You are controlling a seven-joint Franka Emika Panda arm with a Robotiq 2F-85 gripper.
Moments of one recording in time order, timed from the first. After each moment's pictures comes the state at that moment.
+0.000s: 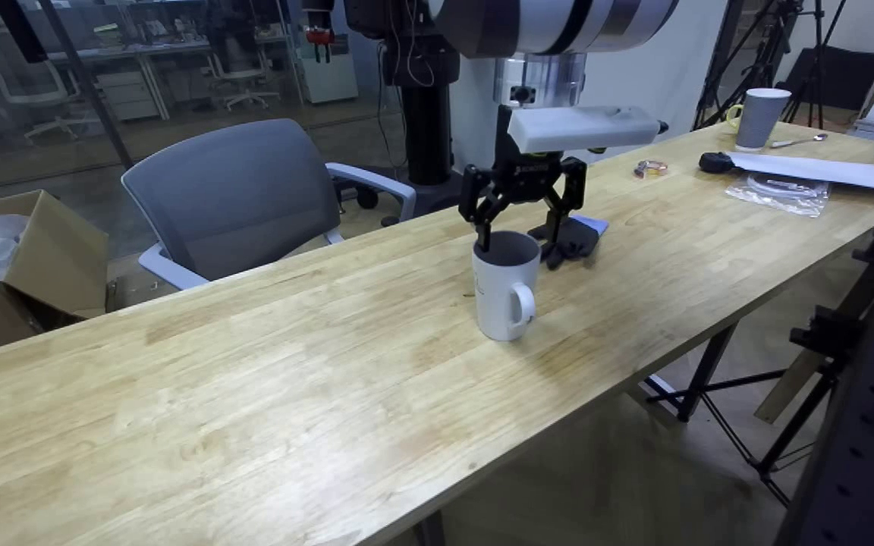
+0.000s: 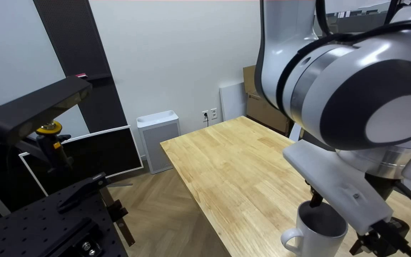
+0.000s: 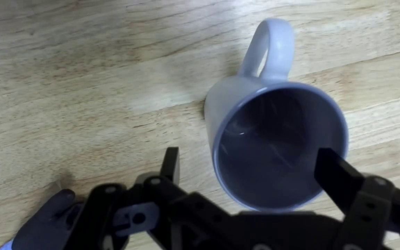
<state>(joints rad) -0.35 0.60 0.05 -2.30 0.20 2.89 -0.06</state>
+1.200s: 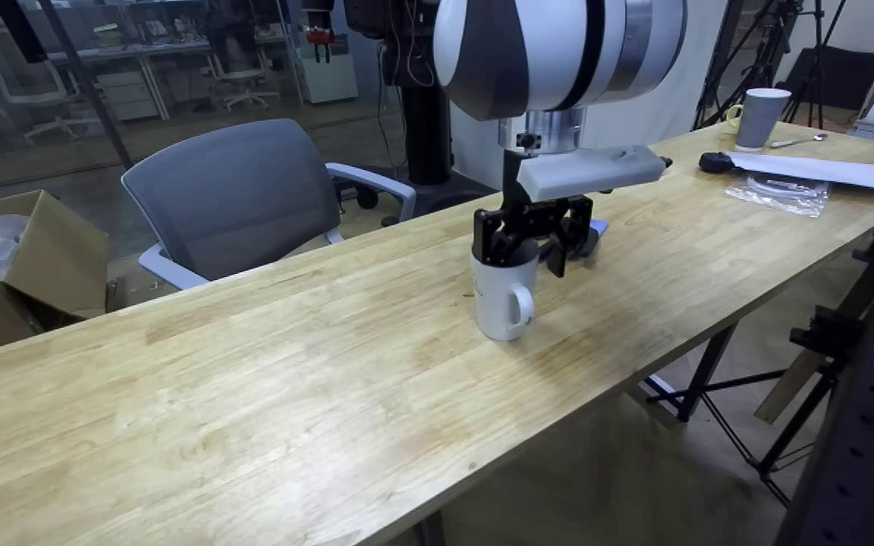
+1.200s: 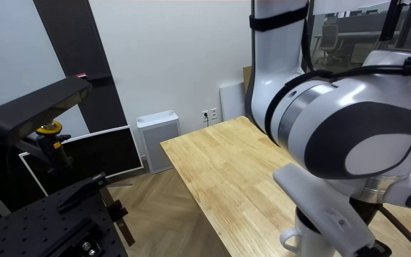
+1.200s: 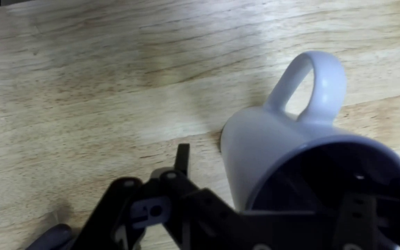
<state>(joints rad) -0.29 0.69 0.00 -2.30 0.18 2.94 -0.06</state>
